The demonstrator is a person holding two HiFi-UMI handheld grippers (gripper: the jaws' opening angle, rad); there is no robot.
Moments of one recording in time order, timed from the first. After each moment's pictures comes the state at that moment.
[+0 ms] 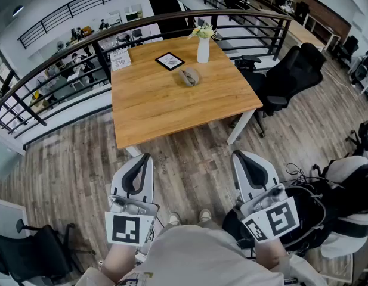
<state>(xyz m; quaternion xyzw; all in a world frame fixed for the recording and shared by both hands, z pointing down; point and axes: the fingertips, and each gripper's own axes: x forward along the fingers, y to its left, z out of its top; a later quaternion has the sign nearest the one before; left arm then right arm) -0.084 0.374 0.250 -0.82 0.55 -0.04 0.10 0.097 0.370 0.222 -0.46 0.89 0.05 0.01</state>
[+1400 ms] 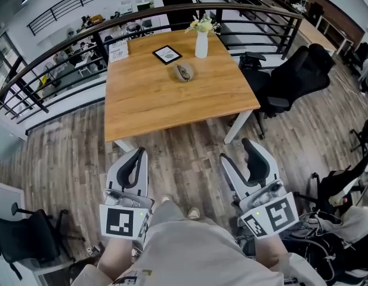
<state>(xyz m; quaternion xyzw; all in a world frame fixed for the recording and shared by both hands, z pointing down) 0.006 0.330 0.265 -0.80 0.59 -0.05 0.11 0.198 0.315 0.240 -0.42 0.91 0.02 0.03</state>
